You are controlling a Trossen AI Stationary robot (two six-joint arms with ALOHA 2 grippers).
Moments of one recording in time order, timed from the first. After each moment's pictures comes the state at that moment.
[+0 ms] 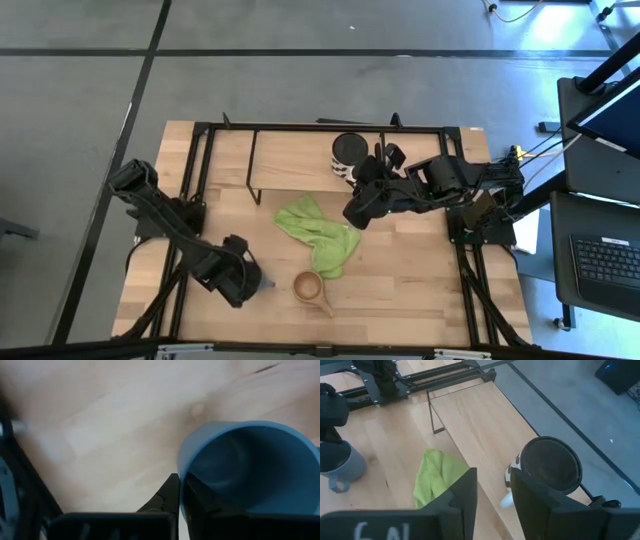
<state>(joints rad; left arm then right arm) -0.74 1.57 1.12 -1.14 -0.15 -1.88 0.28 1.79 2.24 -1.41 0.68 0.57</state>
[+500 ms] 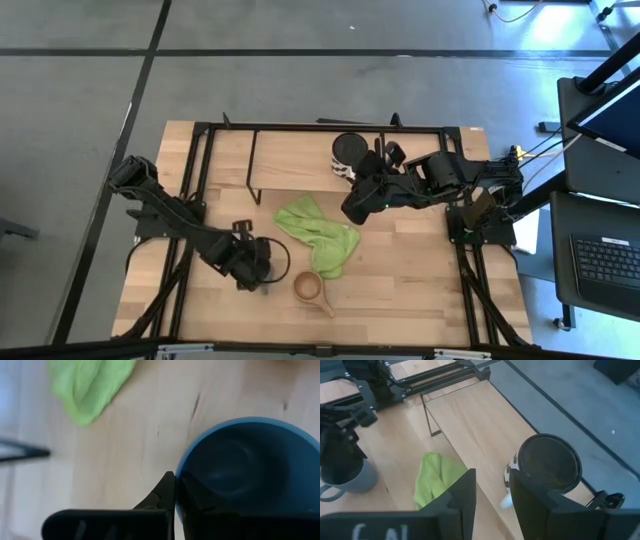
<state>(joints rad) -0.60 1.57 1.04 -0.99 -0.32 -0.75 0.26 1.79 2.24 -1.41 0.66 0.62</state>
